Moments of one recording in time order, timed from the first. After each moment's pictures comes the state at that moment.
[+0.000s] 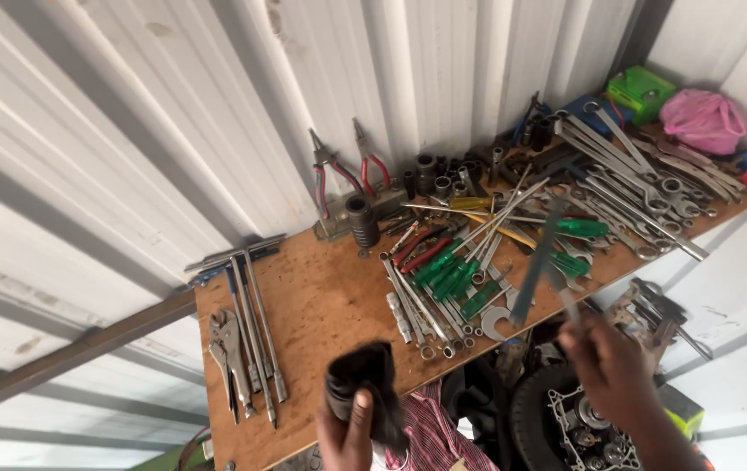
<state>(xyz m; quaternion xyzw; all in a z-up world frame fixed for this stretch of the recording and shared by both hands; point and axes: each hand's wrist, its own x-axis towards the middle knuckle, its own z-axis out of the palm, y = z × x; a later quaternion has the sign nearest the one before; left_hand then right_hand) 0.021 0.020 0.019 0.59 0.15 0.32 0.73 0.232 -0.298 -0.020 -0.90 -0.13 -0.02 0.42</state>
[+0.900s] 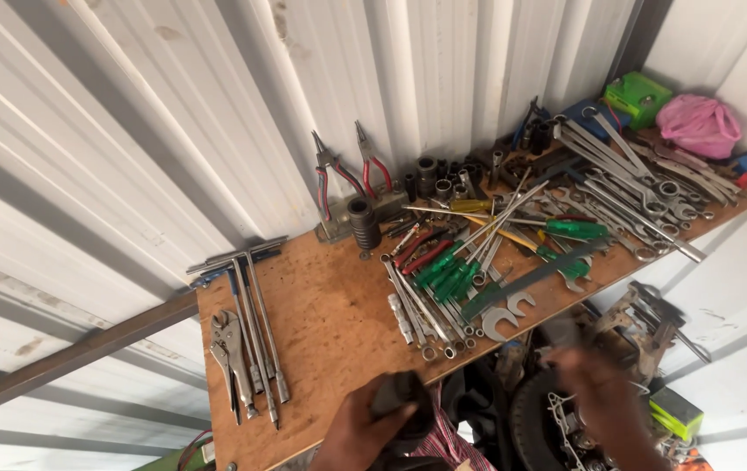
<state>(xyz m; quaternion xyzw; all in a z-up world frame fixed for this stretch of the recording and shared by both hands) 0.026 0.043 0.047 0.81 0.11 -0.03 0.57 0.190 -0.295 -0.028 -0.79 -0.34 -0.05 0.52</state>
